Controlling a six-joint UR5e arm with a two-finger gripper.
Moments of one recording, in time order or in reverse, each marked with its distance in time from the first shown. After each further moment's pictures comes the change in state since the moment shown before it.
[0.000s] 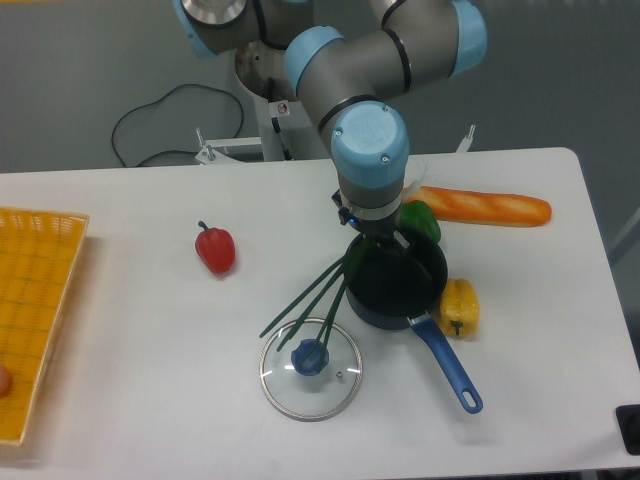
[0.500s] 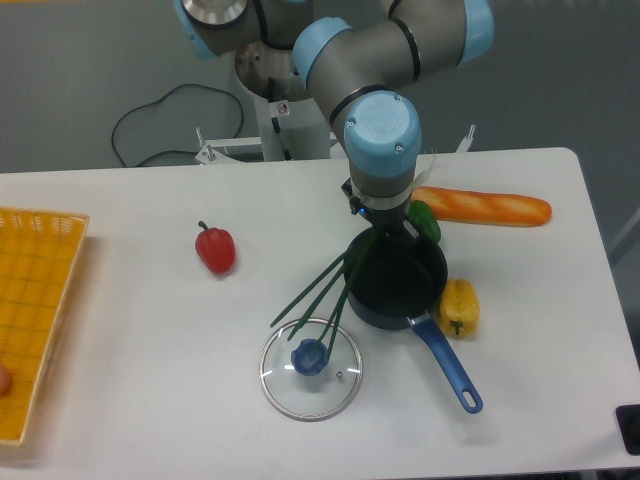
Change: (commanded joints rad) arm 0.011 0.023 -0.015 -0.060 0.075 0.005
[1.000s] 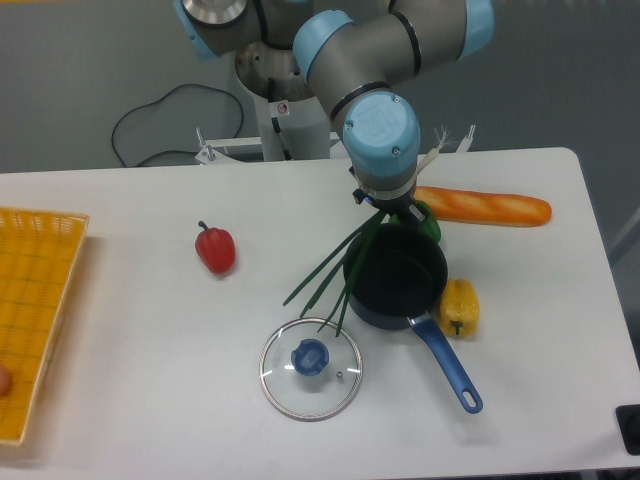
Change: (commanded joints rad) arm 0.002 0.008 -0.029 -0.029 0.098 0.055
